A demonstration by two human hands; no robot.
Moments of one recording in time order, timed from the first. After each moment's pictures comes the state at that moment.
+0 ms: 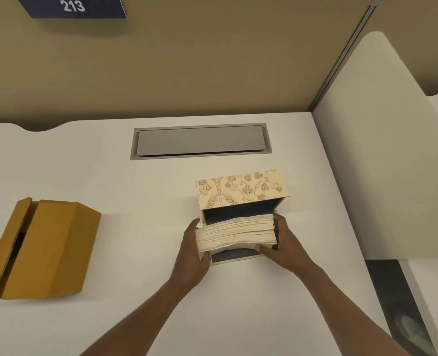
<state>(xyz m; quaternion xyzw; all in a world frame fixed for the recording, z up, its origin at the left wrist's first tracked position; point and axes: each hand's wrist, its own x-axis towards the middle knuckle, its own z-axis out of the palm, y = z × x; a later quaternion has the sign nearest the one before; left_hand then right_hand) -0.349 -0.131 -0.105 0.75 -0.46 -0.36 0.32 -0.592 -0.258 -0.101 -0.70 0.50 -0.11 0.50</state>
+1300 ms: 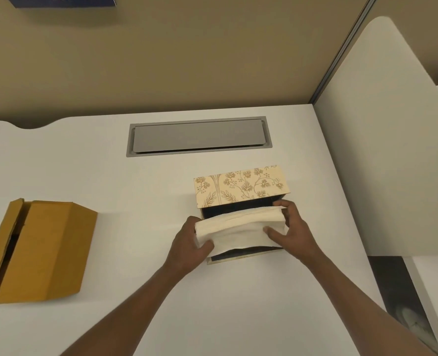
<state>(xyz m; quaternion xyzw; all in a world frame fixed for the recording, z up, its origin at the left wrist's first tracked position) -0.329 -0.154 -0.095 0.75 -0.44 -0.40 0.29 -0.596 -0.280 -0.087 -0.66 0.53 -0.18 0.49</state>
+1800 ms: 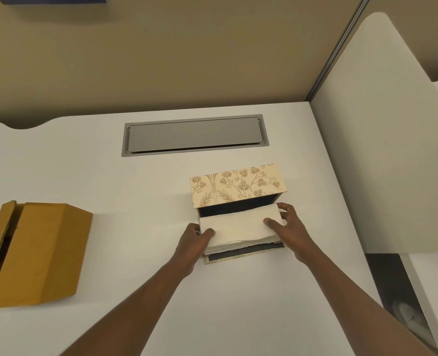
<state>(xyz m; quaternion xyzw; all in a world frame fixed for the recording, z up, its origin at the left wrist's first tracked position) -0.348 -0.181 -0.104 0.76 -0.15 -0.56 0.31 -0.591 -0.287 -0.096 -0.50 0.63 -0.15 0.58</state>
